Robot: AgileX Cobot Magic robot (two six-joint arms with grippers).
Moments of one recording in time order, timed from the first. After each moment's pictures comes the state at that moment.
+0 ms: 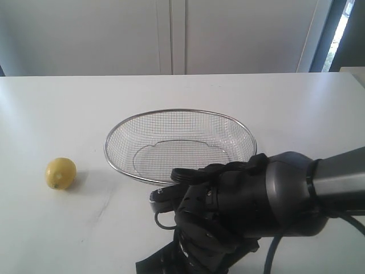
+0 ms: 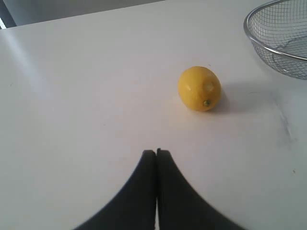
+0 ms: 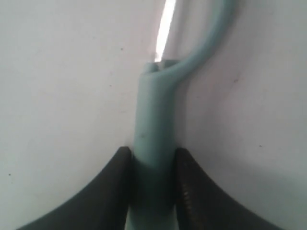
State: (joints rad) left arm -0.06 0.00 0.02 -0.18 0.40 0.29; right arm 1.02 1.79 -0.90 -0.13 0.61 0.85
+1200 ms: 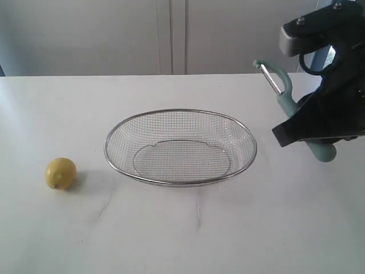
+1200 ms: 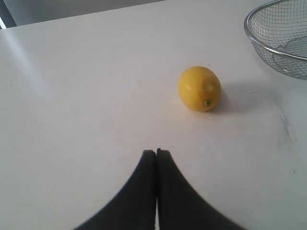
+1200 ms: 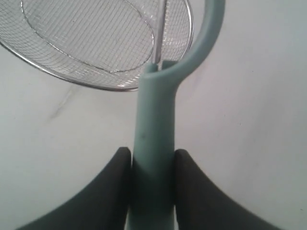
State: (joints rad) left arm -0.06 0.00 0.02 -0.18 0.40 0.29; right arm 0.45 1.16 -1.03 -0.07 0.96 -0.03
